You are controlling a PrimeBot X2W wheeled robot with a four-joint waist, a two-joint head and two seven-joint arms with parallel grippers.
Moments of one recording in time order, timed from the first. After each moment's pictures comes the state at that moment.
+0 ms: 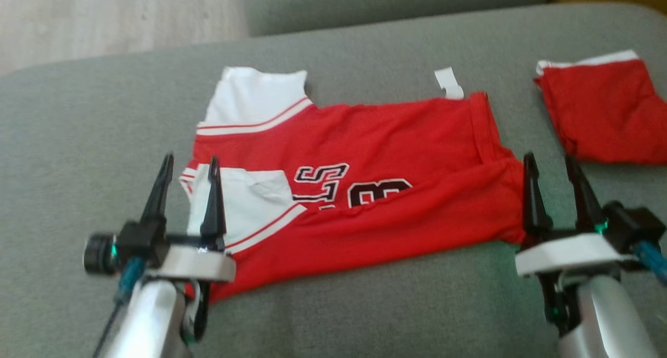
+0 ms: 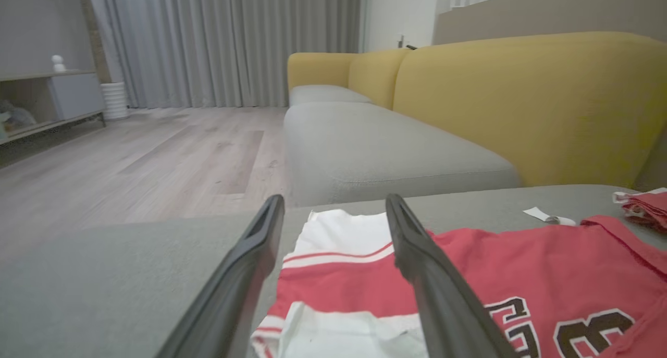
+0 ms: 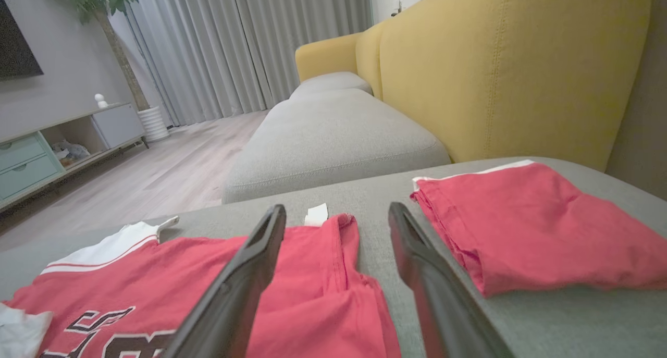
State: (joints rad) left arm -0.22 0.13 -0.25 0.29 -0.24 0.08 -0.24; right arm -0.14 -0.04 -0.03 0.28 0.19 0.13 -0.22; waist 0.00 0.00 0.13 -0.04
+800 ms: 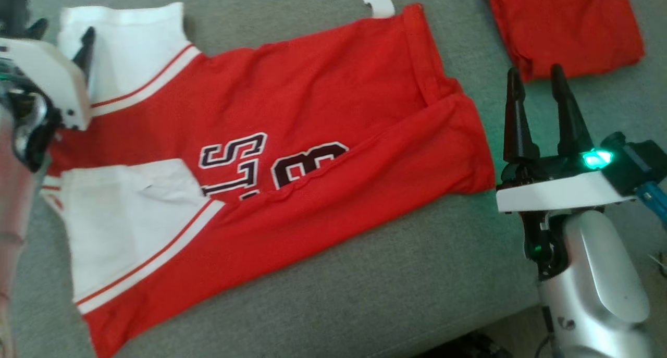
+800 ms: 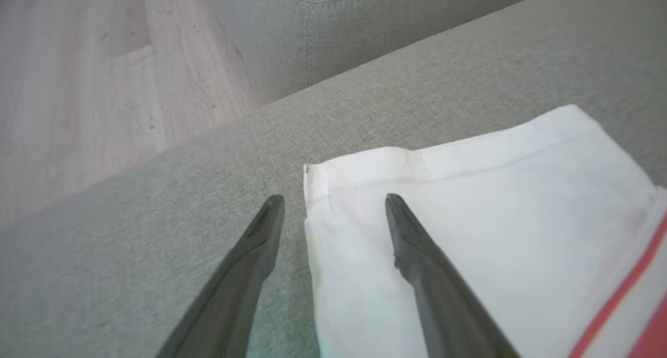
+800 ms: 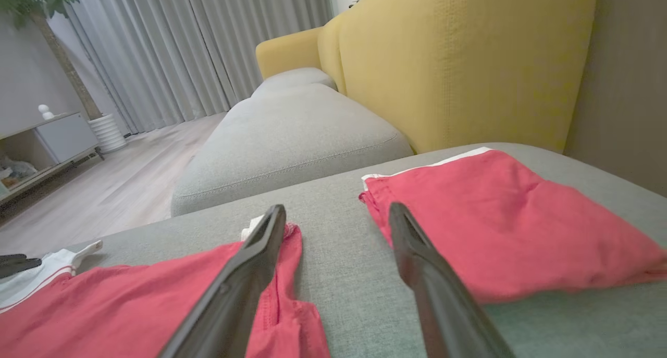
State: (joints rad) left arm -0.93 0.48 -0.42 0.76 -0.45 -0.13 0.36; right arm -0.33 -0.05 0.10 0.21 0.31 0.13 -0.25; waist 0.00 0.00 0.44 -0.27
